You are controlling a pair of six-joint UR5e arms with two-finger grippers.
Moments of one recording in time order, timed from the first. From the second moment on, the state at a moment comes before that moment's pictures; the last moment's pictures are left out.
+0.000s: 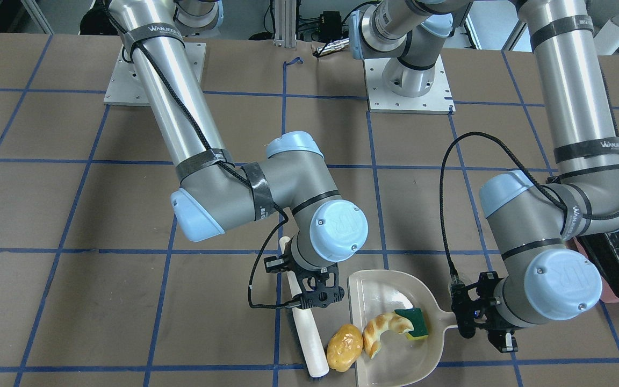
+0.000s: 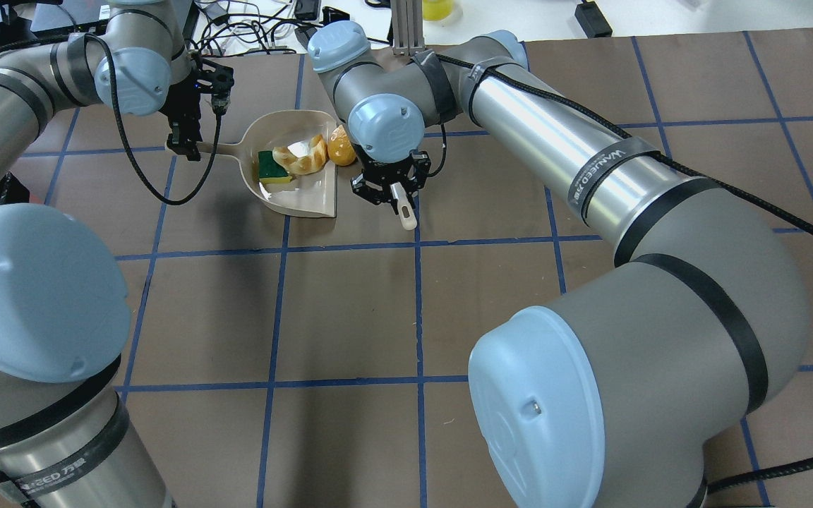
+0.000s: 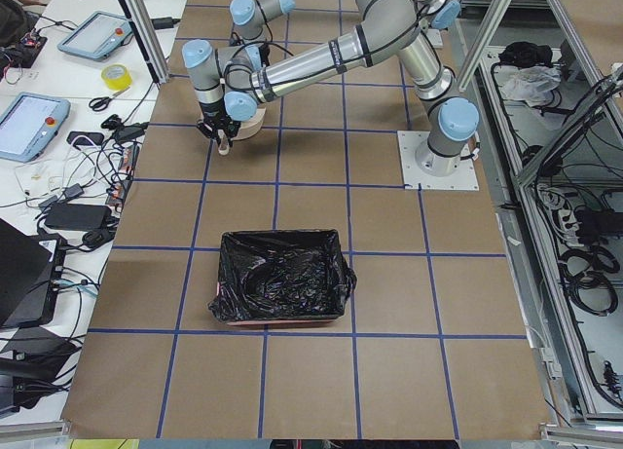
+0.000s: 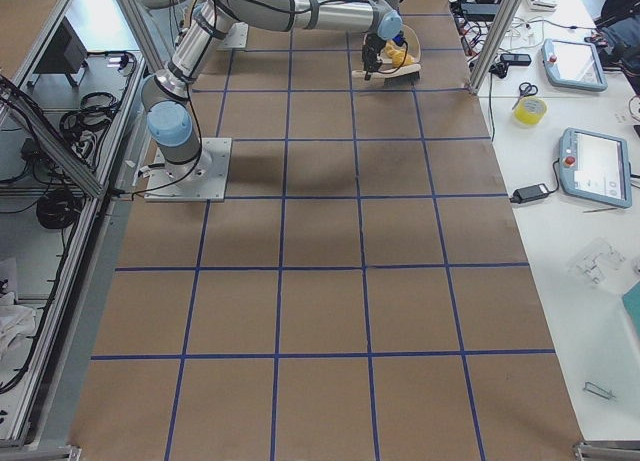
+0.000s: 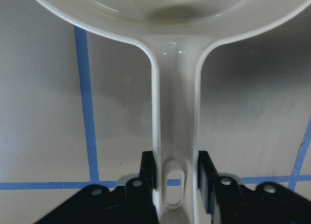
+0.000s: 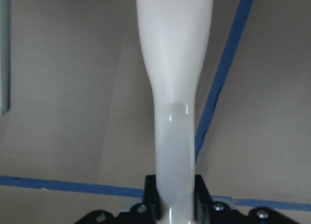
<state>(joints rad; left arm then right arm) -1.43 -2.23 -1.28 -1.24 1.76 1.65 2.02 -0.77 1.08 -1.66 -1.67 0.23</state>
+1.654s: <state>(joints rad) -1.43 -2.23 -1.29 -1.24 1.75 1.65 2.12 -0.73 1.01 -1.71 -1.53 0.50</state>
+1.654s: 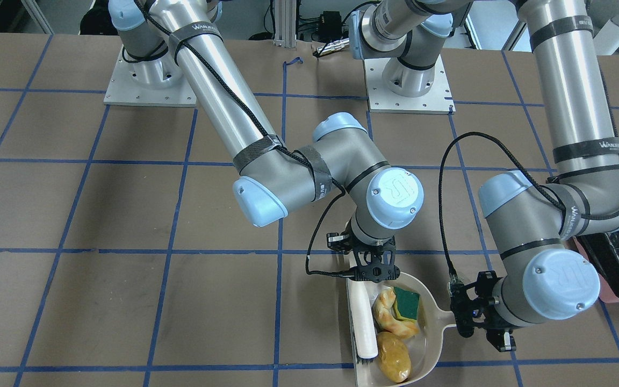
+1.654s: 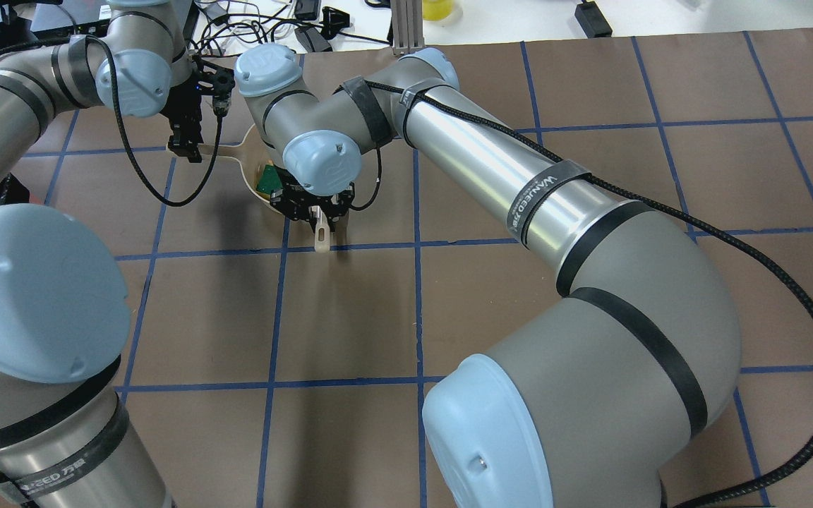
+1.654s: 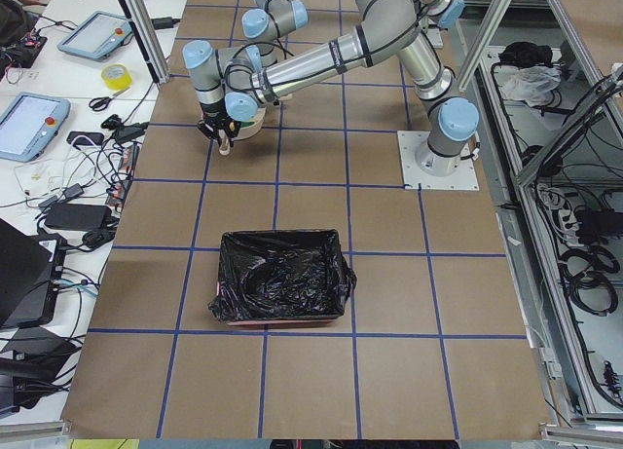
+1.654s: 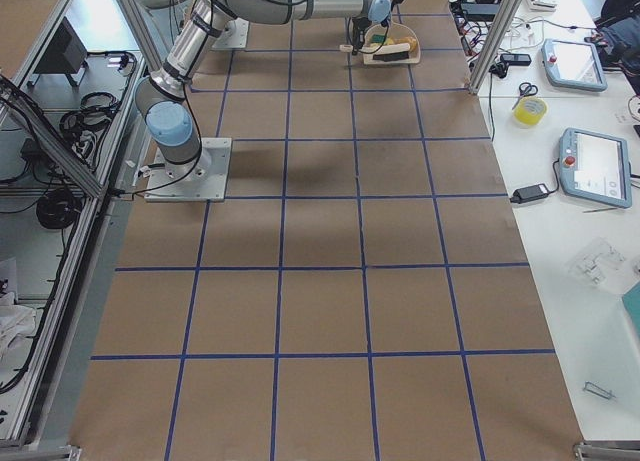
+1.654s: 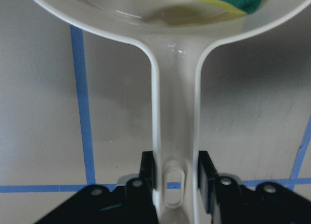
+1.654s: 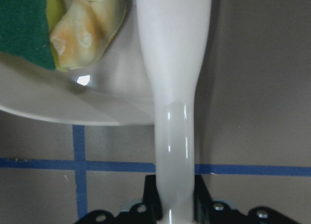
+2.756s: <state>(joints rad) -1.39 -2.22 -1.30 -1.25 1.65 1.67 1.59 -1.01 1.28 -1.57 -1.57 0.10</state>
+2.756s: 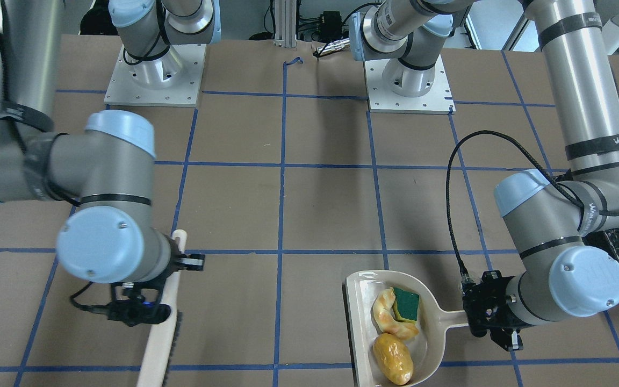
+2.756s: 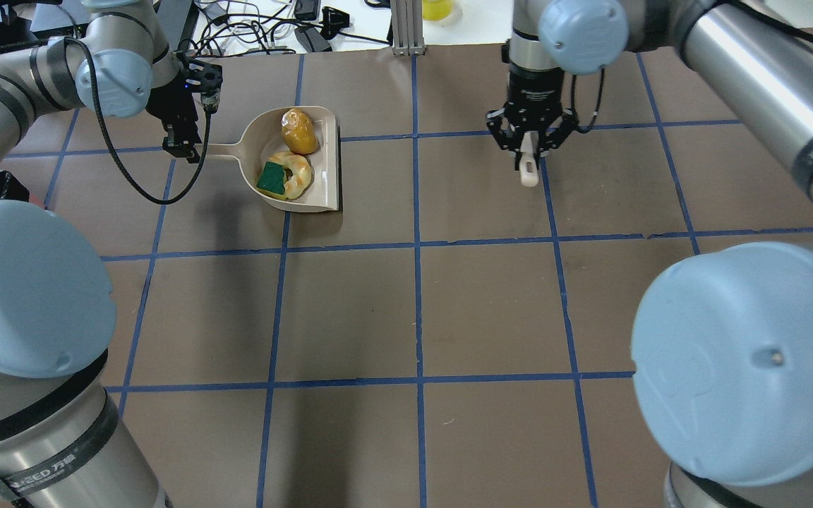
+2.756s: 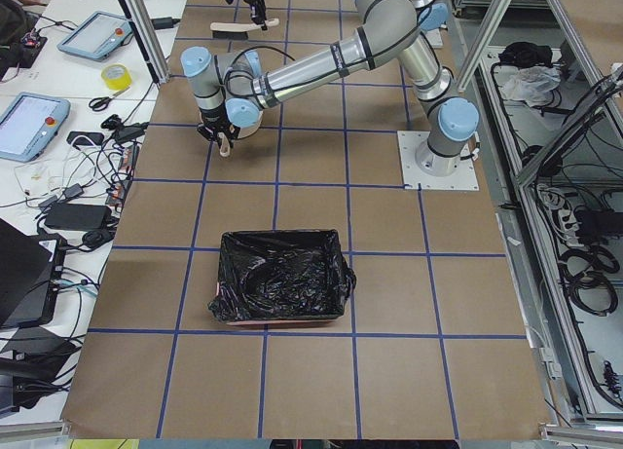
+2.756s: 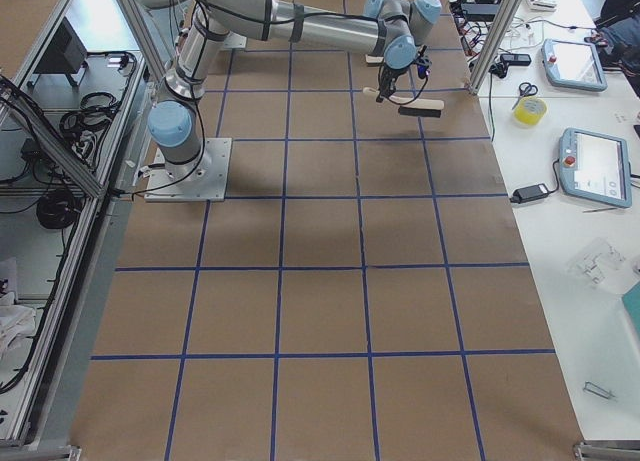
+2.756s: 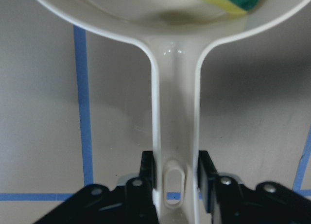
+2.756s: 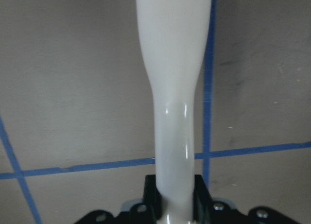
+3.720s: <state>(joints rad) -1.15 -2.11 -1.28 -1.39 1.59 1.91 1.26 -1.08 1.53 -1.75 -1.72 -0.30</state>
